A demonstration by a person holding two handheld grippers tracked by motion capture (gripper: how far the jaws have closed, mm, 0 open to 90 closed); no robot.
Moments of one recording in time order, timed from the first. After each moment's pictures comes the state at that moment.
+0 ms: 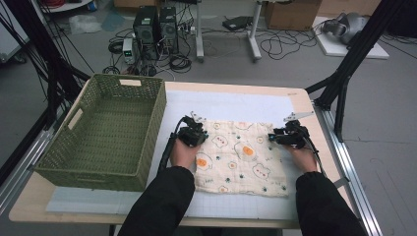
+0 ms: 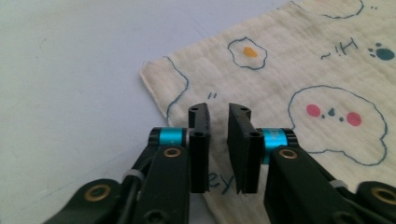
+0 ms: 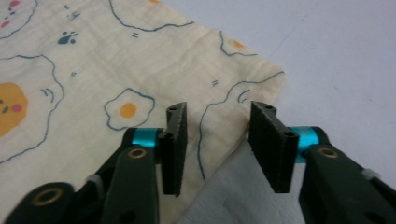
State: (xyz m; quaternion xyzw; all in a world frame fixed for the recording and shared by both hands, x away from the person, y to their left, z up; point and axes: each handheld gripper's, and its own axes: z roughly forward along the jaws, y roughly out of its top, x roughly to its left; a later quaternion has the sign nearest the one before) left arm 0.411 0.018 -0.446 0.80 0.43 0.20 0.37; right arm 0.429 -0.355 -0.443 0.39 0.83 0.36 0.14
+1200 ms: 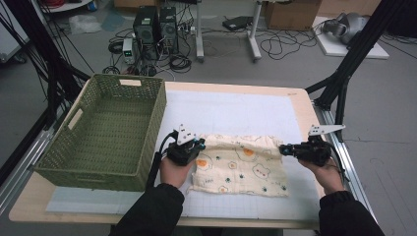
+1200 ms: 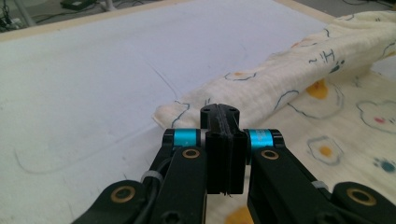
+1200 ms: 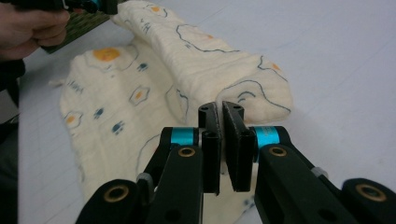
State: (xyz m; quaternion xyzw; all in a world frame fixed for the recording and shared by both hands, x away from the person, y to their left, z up) left arm 0.320 0.044 -0.416 0.77 0.38 0.20 0.48; right arm 0.344 -0.382 -0.402 0.34 0.81 0.47 0.03
